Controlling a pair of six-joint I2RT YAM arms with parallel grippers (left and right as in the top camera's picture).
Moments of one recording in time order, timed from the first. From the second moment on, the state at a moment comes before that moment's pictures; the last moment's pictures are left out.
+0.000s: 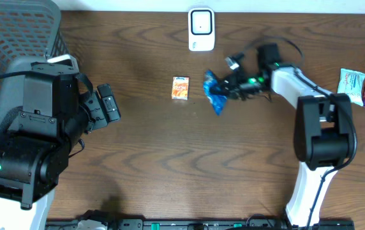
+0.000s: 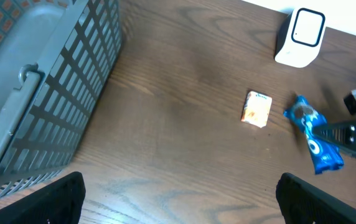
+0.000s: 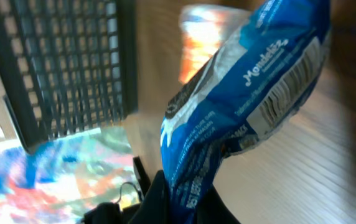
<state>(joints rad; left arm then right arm) -0.23 1.16 1.68 -1.38 -0.19 -0.43 0.08 2.16 1.39 -0.53 -1.16 0.26</state>
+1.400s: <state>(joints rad) -0.23 1.16 1.68 -1.38 -0.19 -0.43 0.28 2.11 1.47 -0.86 0.03 -0.08</state>
